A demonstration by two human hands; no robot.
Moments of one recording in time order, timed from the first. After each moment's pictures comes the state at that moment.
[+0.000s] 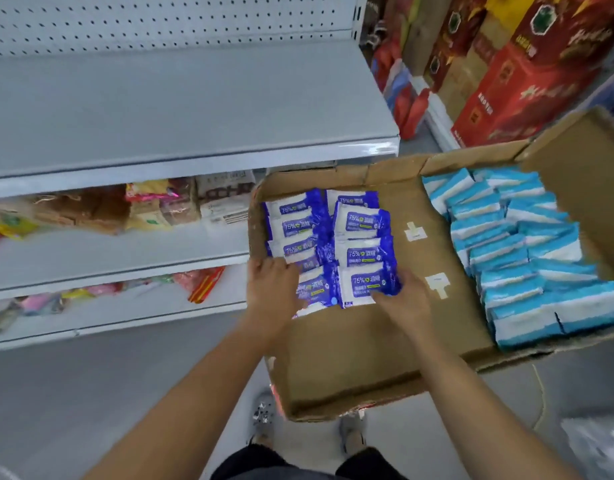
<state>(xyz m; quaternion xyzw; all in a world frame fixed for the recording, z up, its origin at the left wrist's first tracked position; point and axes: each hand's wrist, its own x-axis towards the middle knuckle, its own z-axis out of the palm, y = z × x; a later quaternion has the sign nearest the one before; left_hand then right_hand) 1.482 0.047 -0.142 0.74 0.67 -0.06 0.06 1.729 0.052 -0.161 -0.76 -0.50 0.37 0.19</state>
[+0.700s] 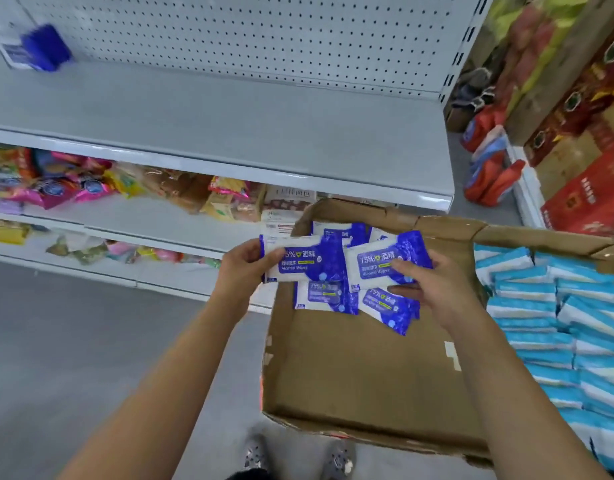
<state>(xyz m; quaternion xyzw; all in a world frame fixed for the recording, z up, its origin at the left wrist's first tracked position) 1.454 0.016 -0.060 0.25 0.68 0.55 0.42 1.727 0.136 -0.046 -0.54 -0.46 0.64 0.29</state>
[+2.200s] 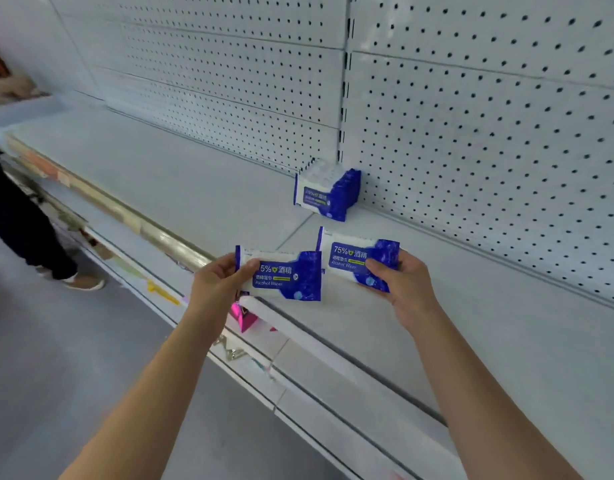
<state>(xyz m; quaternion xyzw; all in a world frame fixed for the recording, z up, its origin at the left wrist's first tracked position) 0.645 0.008 -0.001 0.11 0.68 0.68 0.24 0.819 0.240 -0.008 -0.35 -0.54 0.71 0.26</state>
